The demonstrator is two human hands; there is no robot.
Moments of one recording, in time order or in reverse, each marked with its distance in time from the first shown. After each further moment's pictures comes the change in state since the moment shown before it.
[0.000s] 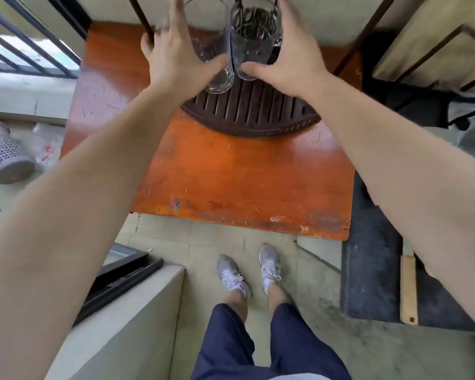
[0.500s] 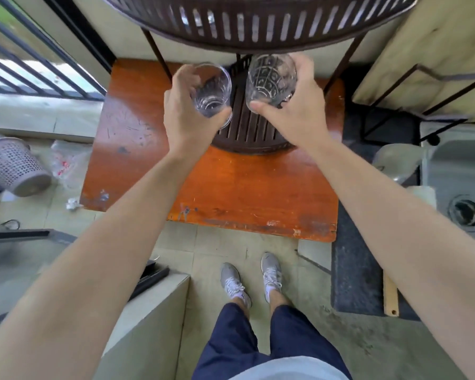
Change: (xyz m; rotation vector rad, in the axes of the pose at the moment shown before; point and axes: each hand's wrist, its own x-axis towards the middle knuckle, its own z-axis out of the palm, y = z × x) left_hand -0.071 0.022 -0.022 -0.401 0.217 -0.049; right_hand -0.068 -0.024 -0.026 0.313 0.201 0.100
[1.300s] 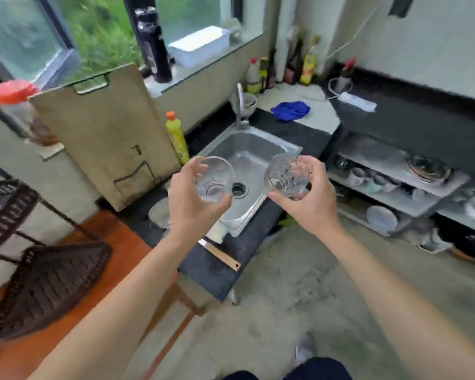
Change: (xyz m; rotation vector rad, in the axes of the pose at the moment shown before) left_hand -0.265 0.326 0.039 -0.452 -0.727 0.814; right_hand -0.432 -0.016 -0.329 -0.161 1.064 0.375
